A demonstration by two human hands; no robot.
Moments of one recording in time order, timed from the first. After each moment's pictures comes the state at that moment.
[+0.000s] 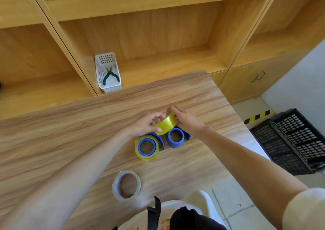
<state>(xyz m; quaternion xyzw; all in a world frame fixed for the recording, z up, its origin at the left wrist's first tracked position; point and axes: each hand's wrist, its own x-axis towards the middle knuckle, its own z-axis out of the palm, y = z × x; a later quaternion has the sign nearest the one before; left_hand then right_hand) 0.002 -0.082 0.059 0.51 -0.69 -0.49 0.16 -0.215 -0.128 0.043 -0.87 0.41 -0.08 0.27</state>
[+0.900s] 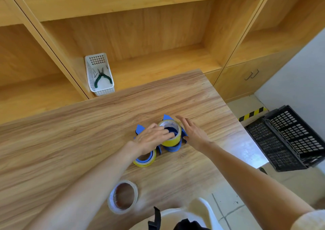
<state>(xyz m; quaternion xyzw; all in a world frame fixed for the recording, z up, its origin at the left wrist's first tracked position) -0.031 -0.075 0.024 0.38 -0.92 -0.08 0.05 -0.252 -0.110 0.001 -0.81 0.55 0.02 0.22</state>
